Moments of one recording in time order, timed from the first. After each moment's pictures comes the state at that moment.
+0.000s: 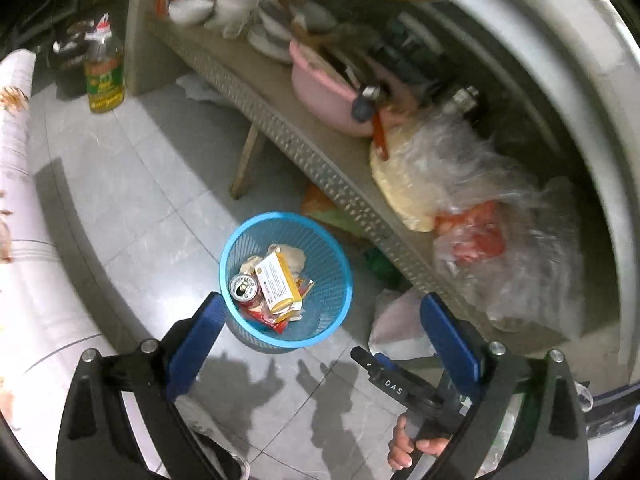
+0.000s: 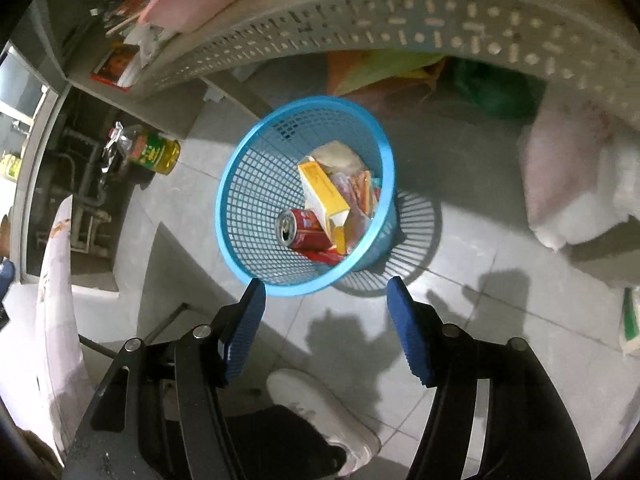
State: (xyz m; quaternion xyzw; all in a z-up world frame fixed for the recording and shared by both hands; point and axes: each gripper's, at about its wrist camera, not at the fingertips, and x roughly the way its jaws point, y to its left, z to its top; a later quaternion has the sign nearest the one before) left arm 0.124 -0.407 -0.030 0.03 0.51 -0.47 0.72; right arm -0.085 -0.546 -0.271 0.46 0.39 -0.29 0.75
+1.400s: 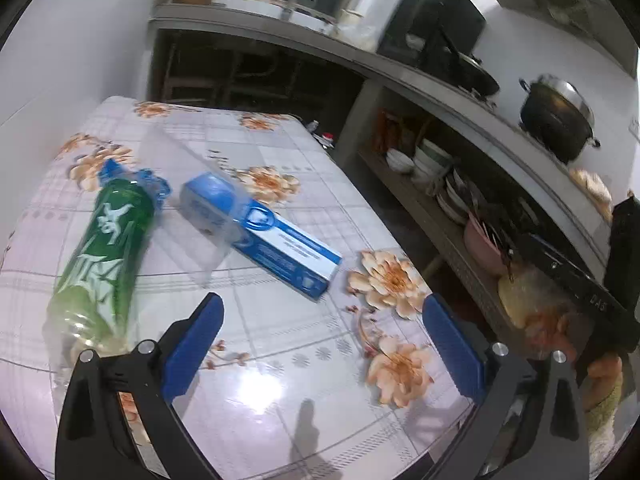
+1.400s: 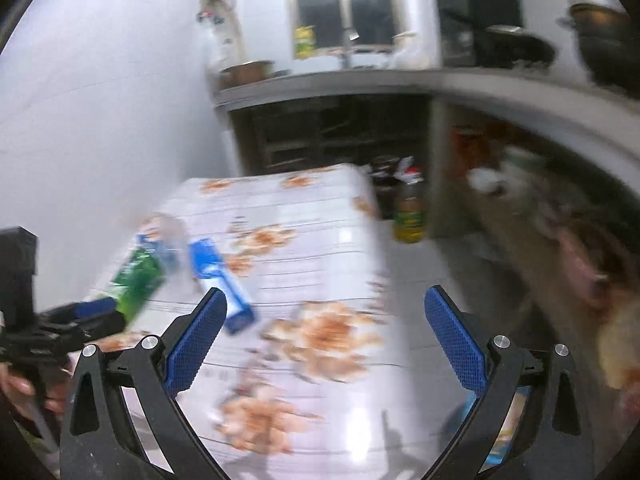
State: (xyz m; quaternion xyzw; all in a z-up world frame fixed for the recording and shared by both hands) left arm 0.105 0.028 0.032 -0.11 0.36 -0.24 0.89; right arm 0.080 -0.246 0.001 0.04 0.28 0.04 0.96
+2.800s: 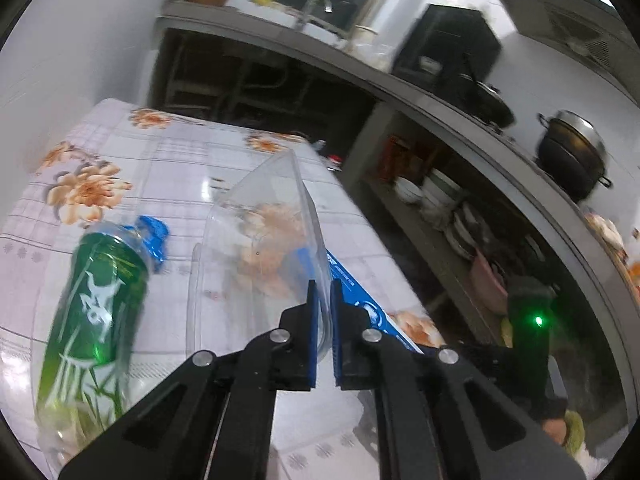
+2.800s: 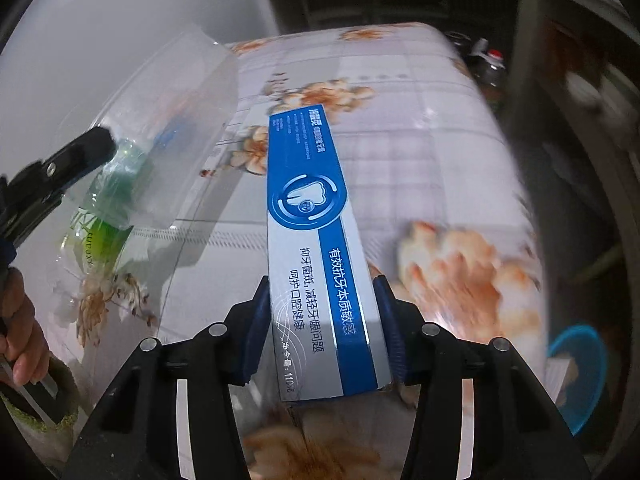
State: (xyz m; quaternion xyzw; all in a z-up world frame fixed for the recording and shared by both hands) left arm 0.180 0.023 0.029 -0.14 0.34 -0.25 0.89; right arm 0.161 -0.192 -0.095 0.04 0.49 0.11 0.86
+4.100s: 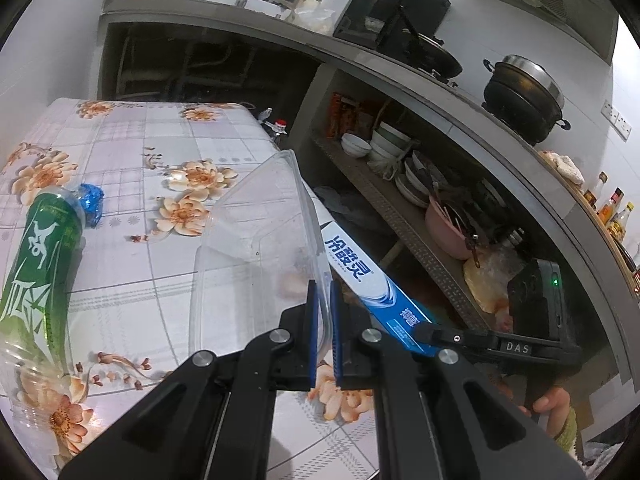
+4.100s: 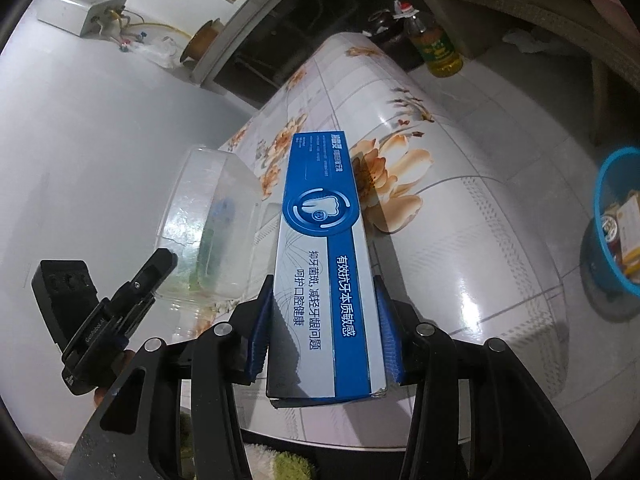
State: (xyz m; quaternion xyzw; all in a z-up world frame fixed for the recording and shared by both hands) left arm 0.118 -0.031 0.035 -0.09 0.37 -0.33 0.86; right arm 0.058 -0.304 -0.097 0.35 0.42 0.12 0.83
